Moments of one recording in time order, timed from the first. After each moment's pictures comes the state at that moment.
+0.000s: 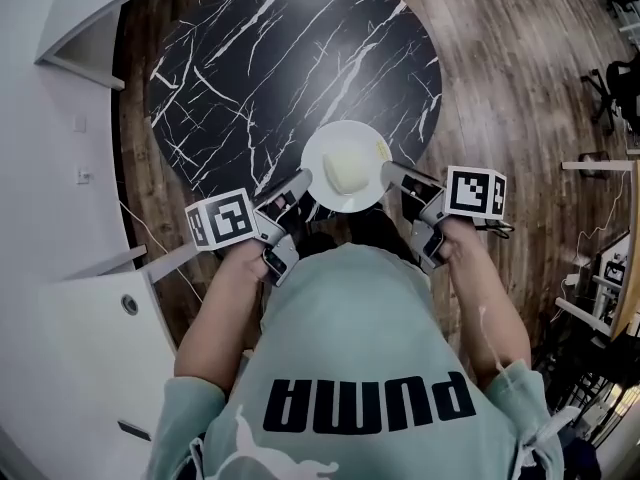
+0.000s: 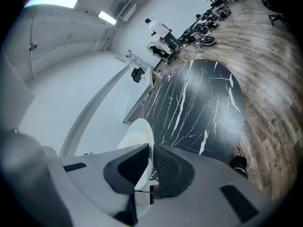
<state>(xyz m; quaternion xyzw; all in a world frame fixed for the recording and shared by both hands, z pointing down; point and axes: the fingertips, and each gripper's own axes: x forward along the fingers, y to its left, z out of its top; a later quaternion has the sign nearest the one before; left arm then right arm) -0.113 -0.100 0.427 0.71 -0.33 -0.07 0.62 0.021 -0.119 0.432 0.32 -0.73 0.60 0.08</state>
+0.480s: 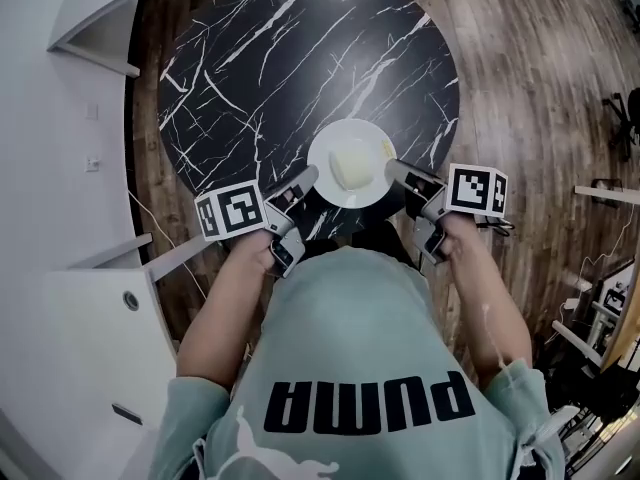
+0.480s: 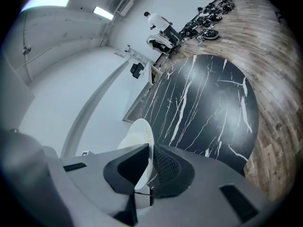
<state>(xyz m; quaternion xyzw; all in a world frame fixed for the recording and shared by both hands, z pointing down) -0.109 -0.158 0.453 0.68 -0.37 -0.05 0.63 0.024 -0.184 0.457 0.30 -0.72 0.62 0.10</state>
